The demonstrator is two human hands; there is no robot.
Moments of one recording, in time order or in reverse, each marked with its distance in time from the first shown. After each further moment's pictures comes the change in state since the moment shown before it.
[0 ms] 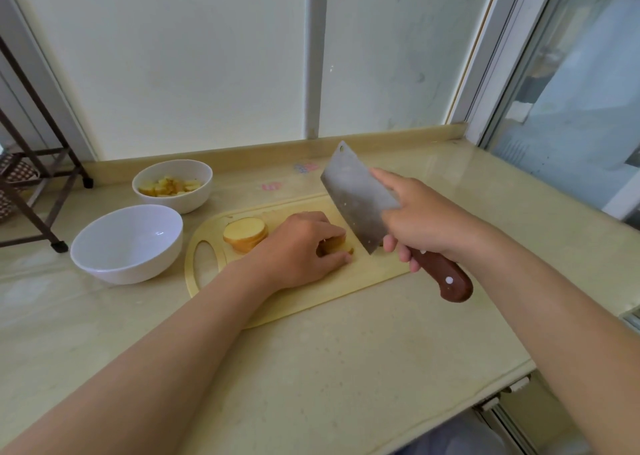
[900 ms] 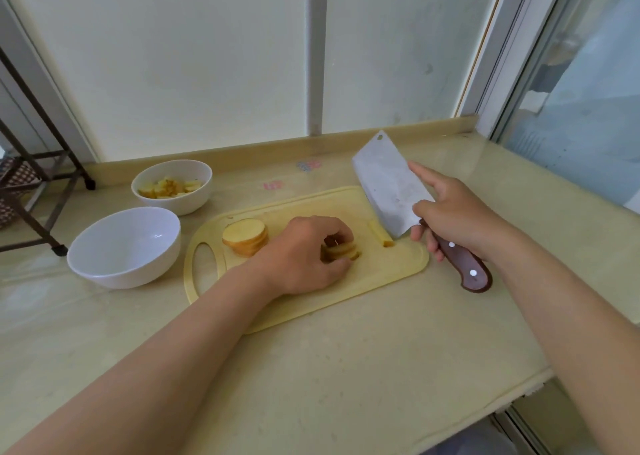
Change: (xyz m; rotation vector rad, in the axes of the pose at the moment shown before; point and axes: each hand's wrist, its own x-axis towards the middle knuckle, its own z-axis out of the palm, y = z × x) left_hand 0.000 0.008 -0.002 -0.168 -0.083 -0.163; right_hand 0.032 0.054 -0.024 0.193 0.081 0.001
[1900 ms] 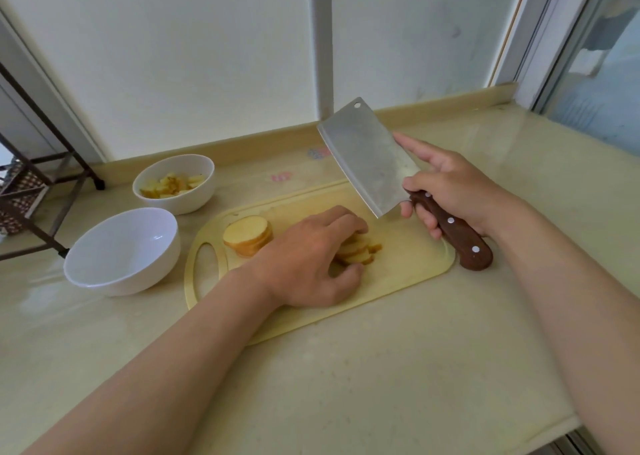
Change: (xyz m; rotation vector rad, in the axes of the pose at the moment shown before) left_hand 0.002 0.000 0.001 0.248 -0.076 0.170; right_hand 0.043 0.002 0.013 0.265 -0.184 -0.094
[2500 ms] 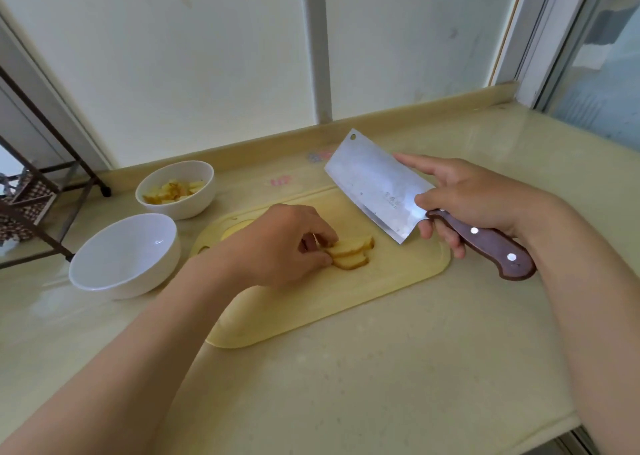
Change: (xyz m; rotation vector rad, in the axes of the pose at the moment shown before) left_hand 0.001 -0.010 -0.031 -0.113 -0.140 -0.298; right_hand -0.027 -0.010 -0.019 -0.197 -0.162 0.052
